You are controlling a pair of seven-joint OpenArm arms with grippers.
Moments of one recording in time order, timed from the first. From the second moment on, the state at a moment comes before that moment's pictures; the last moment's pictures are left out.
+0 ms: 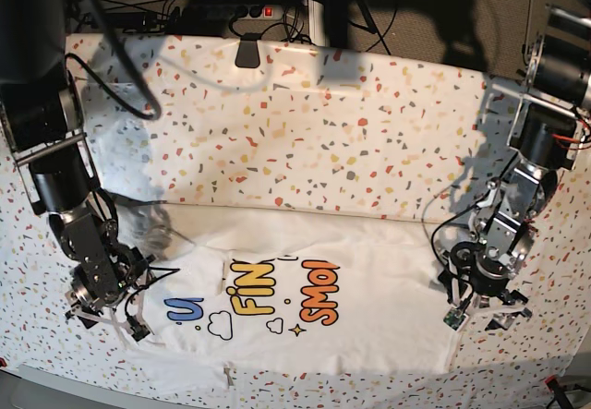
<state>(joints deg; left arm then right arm) -35.4 -18.4 26.1 45.7 15.5 -0.6 11.0 45.6 24.7 -33.7 39.5 -4.8 8.3 -36.1</state>
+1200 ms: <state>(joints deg) -32.3 -13.8 11.4 57.0 -26.6 -13.9 25.9 30.5 23.6 -4.0 61.1 24.2 13.9 -47.0</state>
